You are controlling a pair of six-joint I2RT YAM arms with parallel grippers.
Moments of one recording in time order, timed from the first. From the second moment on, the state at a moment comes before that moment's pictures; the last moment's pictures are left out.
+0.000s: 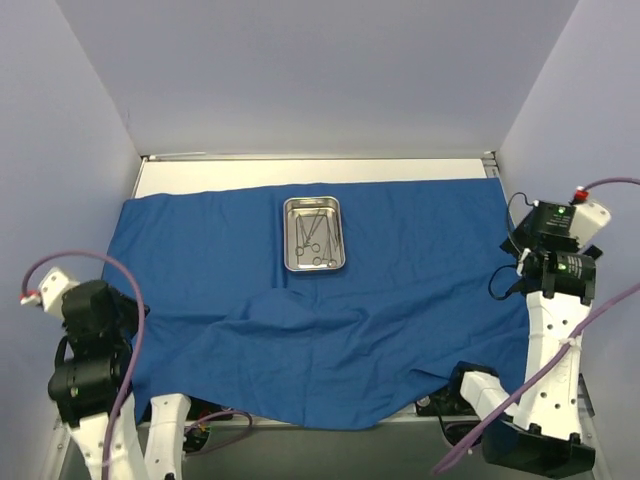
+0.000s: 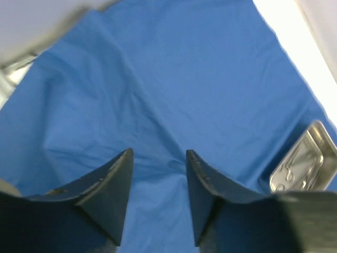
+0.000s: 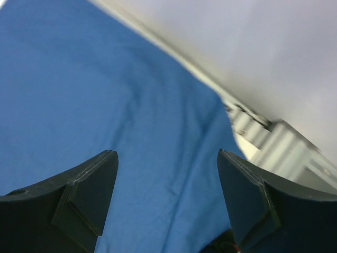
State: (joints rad) left arm 0.21 0.53 1.22 -1.32 -0.37 -0.72; right arm -0.27 0.96 1.27 -1.10 0.51 0.45
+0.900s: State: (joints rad) left arm 0.17 1.89 1.69 -1.08 0.14 -0.63; right arm 0.00 1.99 1.58 -0.58 -0.17 0.38
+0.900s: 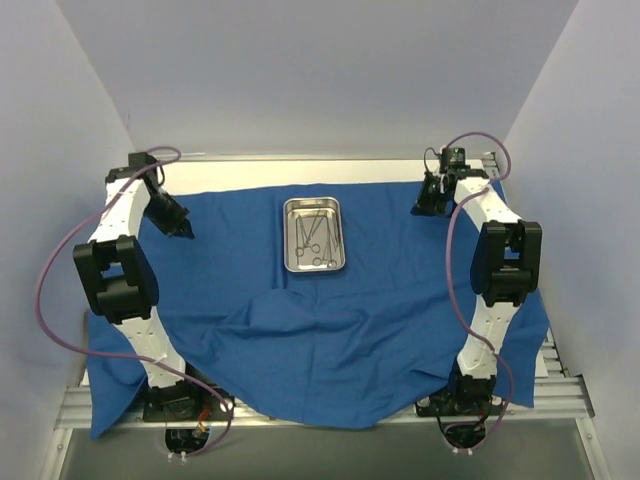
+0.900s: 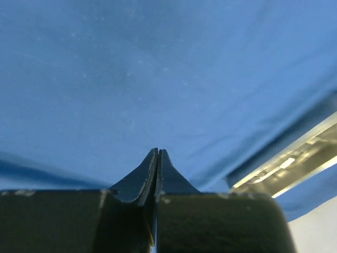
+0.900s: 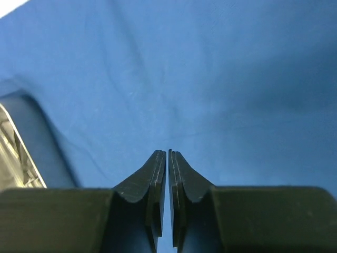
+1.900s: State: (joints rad) left arm 0.15 2.69 2.53 -1.45 0.28 -0.65; right arm -0.03 2.25 1.65 -0.45 -0.39 0.59
